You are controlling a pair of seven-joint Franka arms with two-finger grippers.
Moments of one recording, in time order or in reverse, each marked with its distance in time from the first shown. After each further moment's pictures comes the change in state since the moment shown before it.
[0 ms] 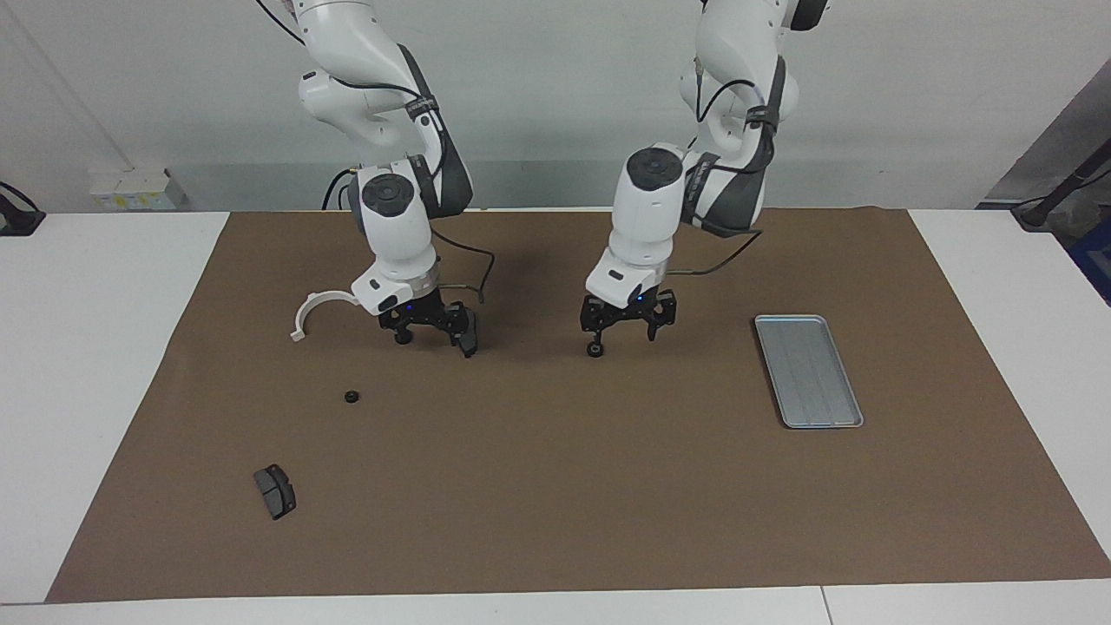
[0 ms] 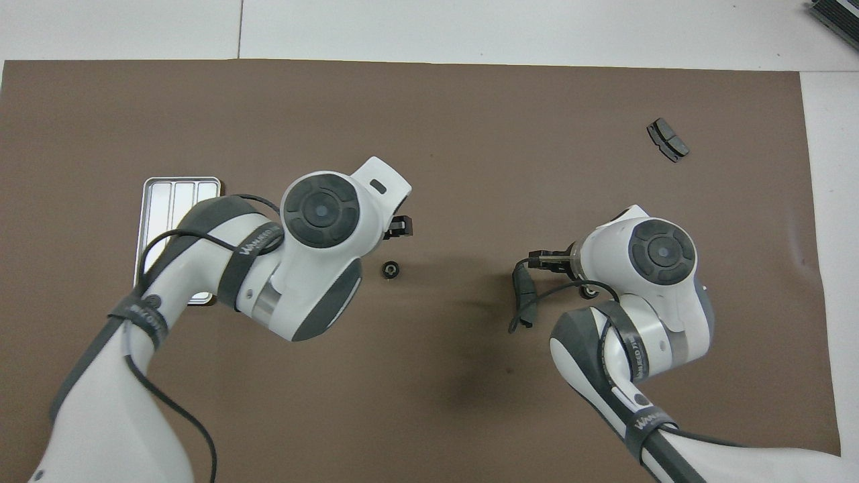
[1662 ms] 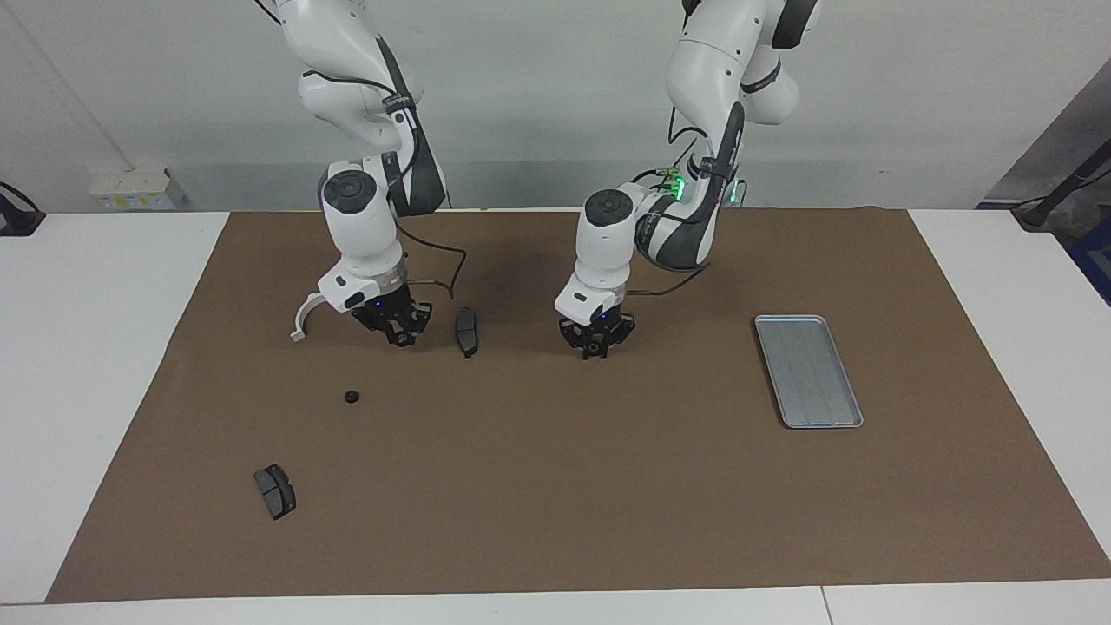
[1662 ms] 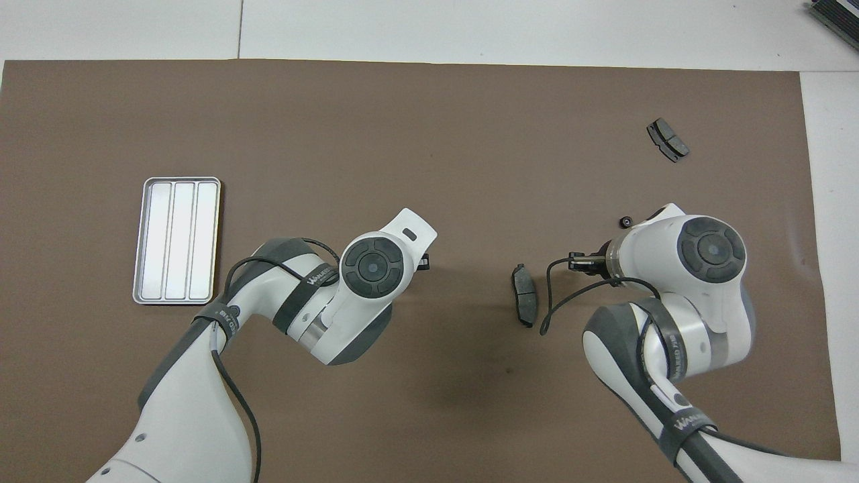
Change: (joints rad) left arm -0.032 0.037 -0.002 -0.139 0.009 0.164 -0.065; right arm -0.052 -0.049 0.009 0.027 0.011 -0.074 -0.053
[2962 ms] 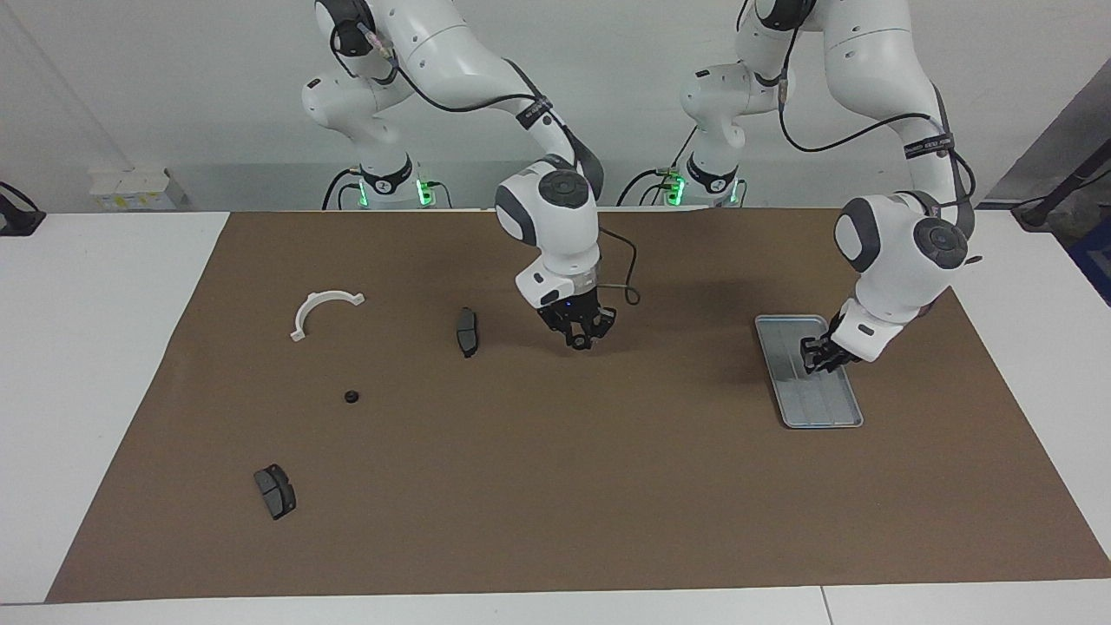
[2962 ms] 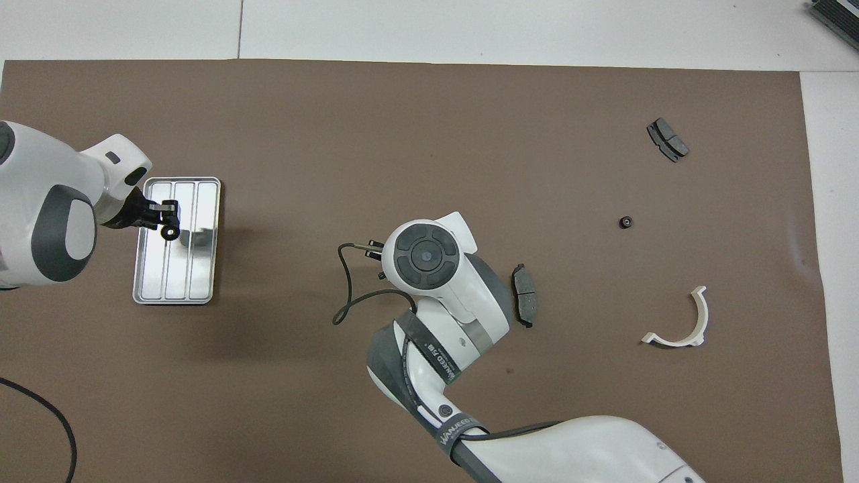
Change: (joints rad) left arm 0.668 -0.080 0.006 0.044 -0.139 -0.247 0.820; right arm 0.448 0.419 0.016 0.518 0.042 -0.020 0.648
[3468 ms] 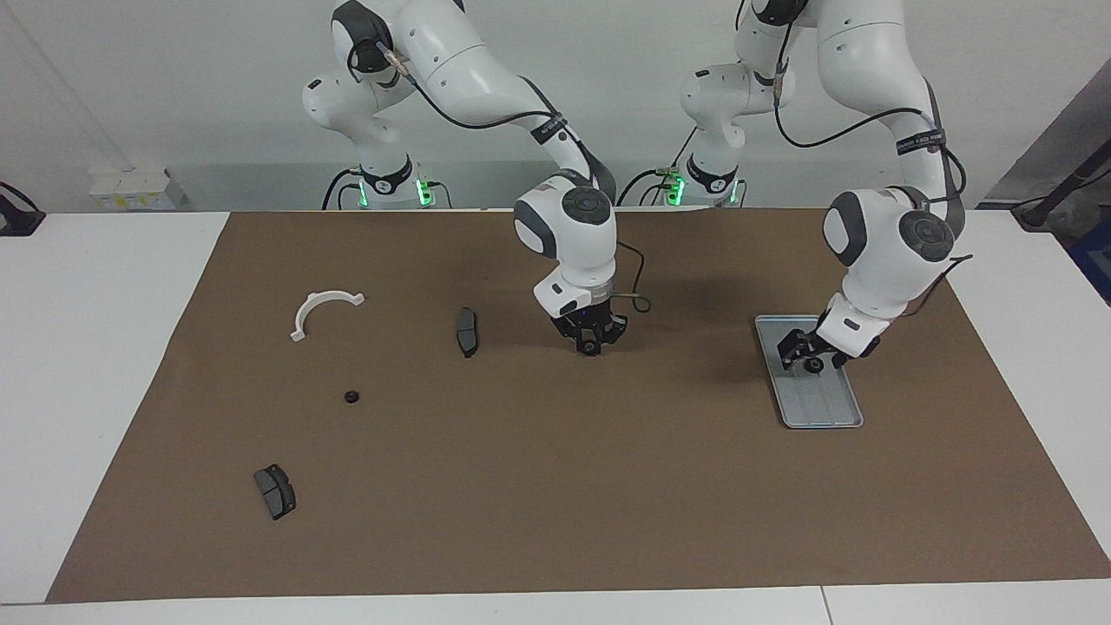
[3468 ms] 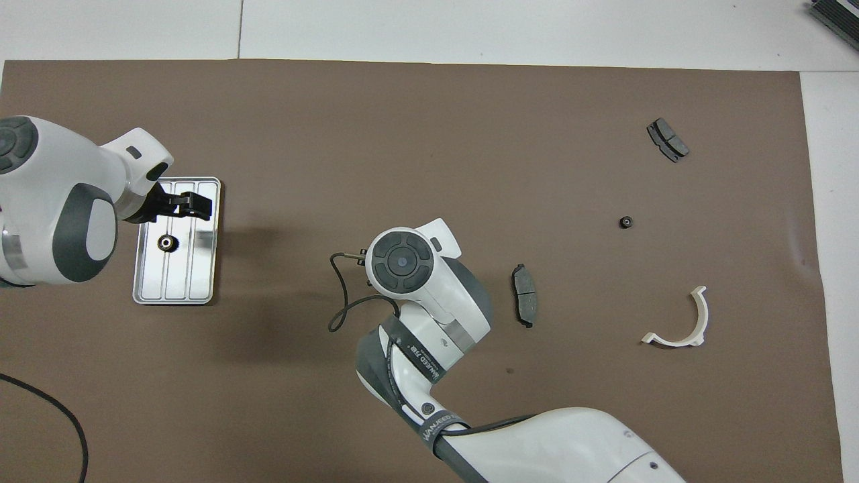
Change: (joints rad) left arm -0.070 -0.015 -0.030 0.016 -0.004 0.006 -0.103; right arm 0.021 0.047 -0.003 0.027 -0.041 -0.025 0.003
